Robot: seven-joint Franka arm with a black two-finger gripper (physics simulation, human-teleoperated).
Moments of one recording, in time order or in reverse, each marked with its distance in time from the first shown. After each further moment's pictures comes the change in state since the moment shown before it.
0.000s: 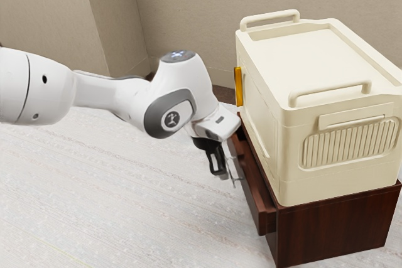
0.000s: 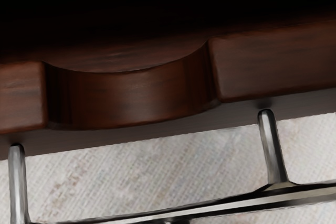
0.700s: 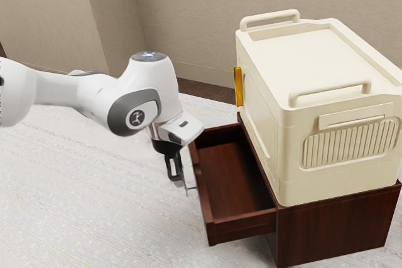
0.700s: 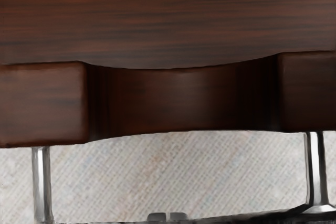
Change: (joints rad) arm -0.001 -0.166 0.094 -0.161 0.044 -0.152 -0.033
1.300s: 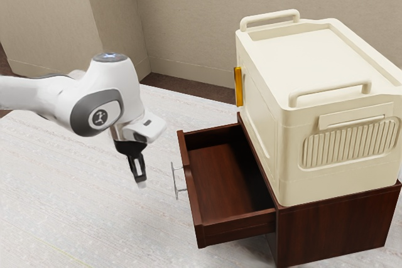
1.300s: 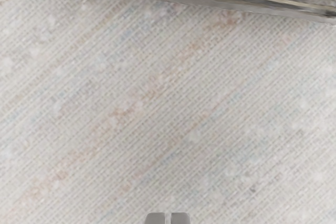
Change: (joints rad) arm 0.006 -0.156 0.098 -0.175 0.024 -0.028 -0.078
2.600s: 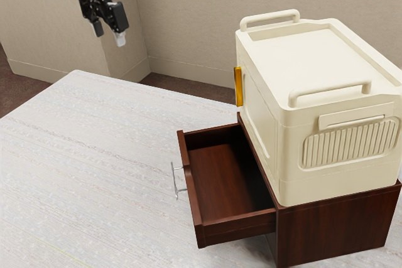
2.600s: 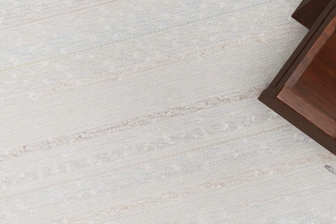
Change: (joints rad) arm 0.228 0.355 0.048 1.183 0.055 -0.750 -0.270
